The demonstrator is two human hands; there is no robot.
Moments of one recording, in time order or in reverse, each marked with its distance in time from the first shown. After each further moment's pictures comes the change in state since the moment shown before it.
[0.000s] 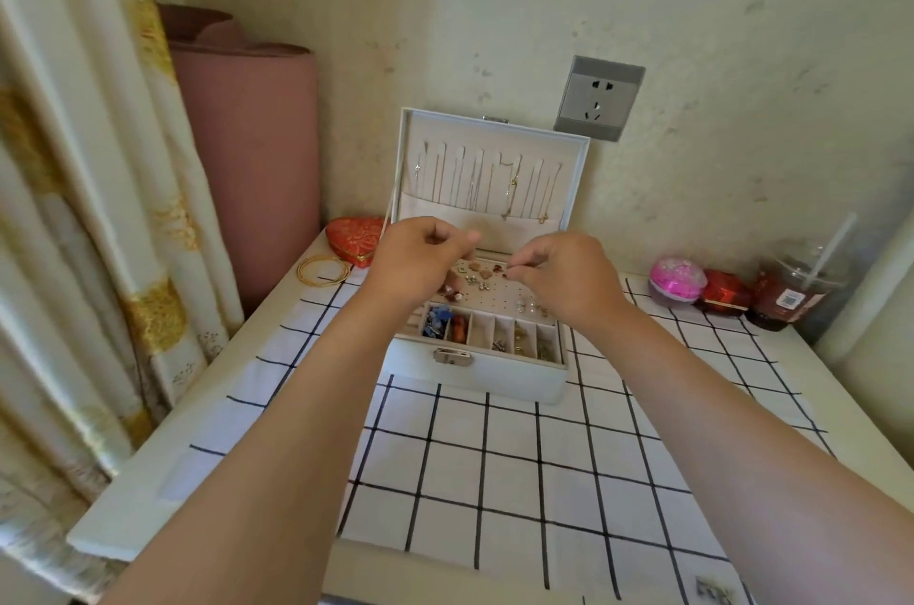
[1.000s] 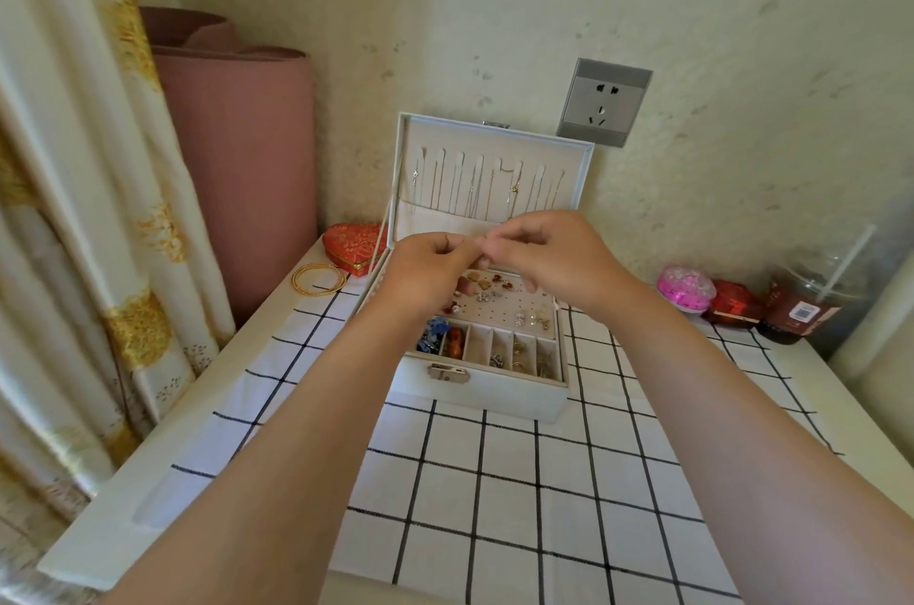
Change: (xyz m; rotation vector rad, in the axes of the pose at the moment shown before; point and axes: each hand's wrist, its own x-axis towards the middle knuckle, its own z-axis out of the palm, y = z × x) left_hand 0.004 0.003 0.015 -0.109 -0.006 -0.134; right_hand 0.011 -0.028 -0.024 0.333 -0.189 -0.081
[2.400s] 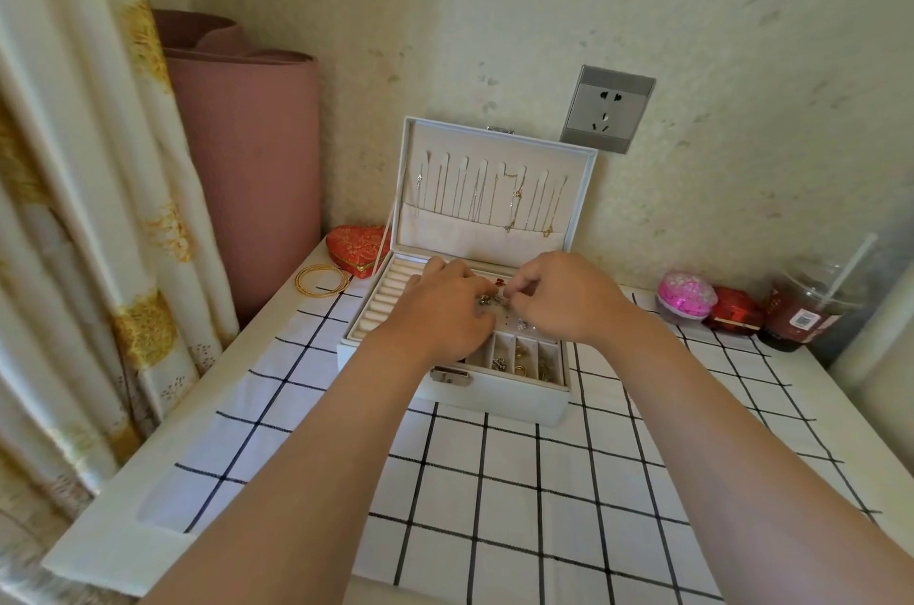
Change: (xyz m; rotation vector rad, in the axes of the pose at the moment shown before) left_hand 0.008 -0.033 0.006 1.043 -0.203 0.350; right_hand 0.000 0.031 0.010 -0.533 -0.098 0.121
